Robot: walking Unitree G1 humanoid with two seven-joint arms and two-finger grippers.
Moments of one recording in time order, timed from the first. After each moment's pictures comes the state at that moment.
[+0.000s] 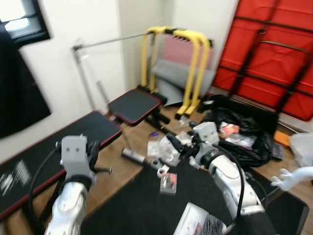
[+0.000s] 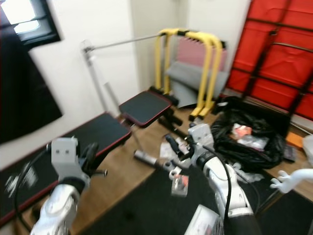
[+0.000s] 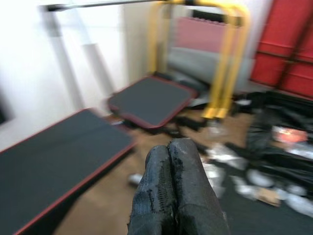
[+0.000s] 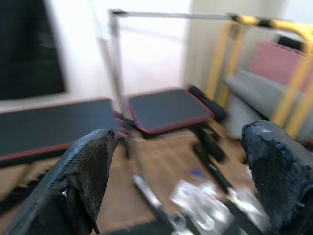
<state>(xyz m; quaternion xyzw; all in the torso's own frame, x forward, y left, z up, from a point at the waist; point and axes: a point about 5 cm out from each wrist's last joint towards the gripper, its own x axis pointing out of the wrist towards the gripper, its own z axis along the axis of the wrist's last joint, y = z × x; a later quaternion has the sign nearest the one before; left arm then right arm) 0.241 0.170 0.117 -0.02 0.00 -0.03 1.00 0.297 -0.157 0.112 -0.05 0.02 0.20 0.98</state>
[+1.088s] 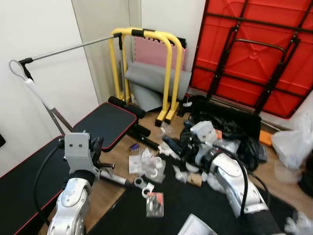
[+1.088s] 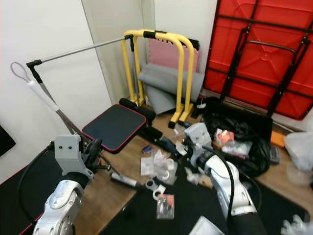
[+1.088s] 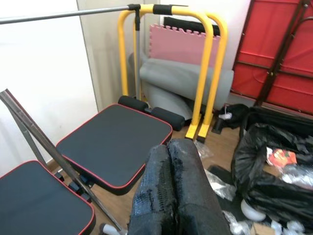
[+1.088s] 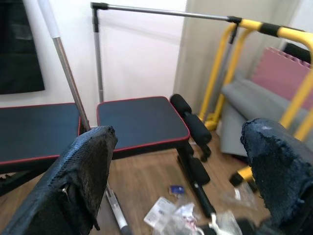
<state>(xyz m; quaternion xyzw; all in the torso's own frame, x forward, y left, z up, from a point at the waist) 0.241 0.174 0.121 -0.01 -0.01 -0.02 1.00 0.290 -0.146 0.120 -0.08 0.01 0.29 0.95</state>
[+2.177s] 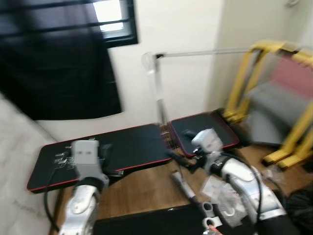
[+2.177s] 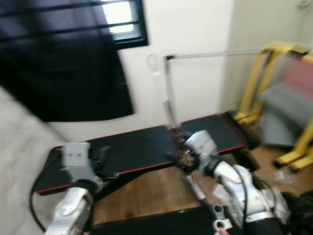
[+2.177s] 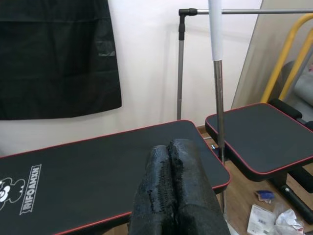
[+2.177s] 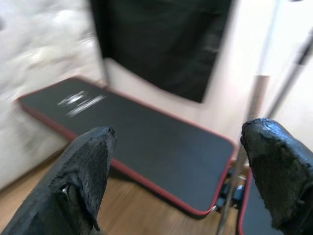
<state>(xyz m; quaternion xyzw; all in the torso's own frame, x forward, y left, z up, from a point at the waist) 0.241 0.171 0.119 0.00 -0.01 -0.03 1.00 0.292 -0.155 0.119 -0.09 0.03 0.30 0.95</state>
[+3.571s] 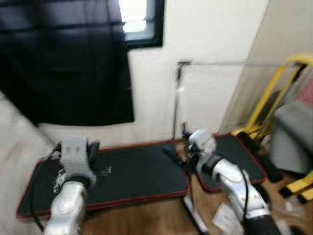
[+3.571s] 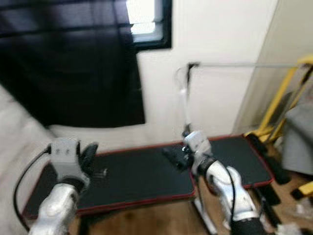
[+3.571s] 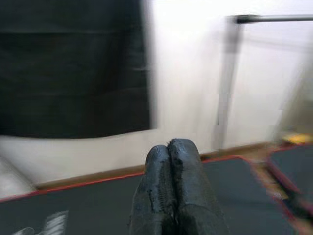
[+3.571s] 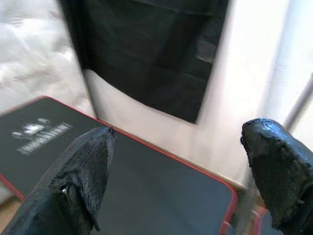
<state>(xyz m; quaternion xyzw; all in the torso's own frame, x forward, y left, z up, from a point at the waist) 0.240 0.171 0.117 0.00 0.00 -0.03 1.00 0.286 -0.155 0.107 -0.08 0.05 0.29 0.95</state>
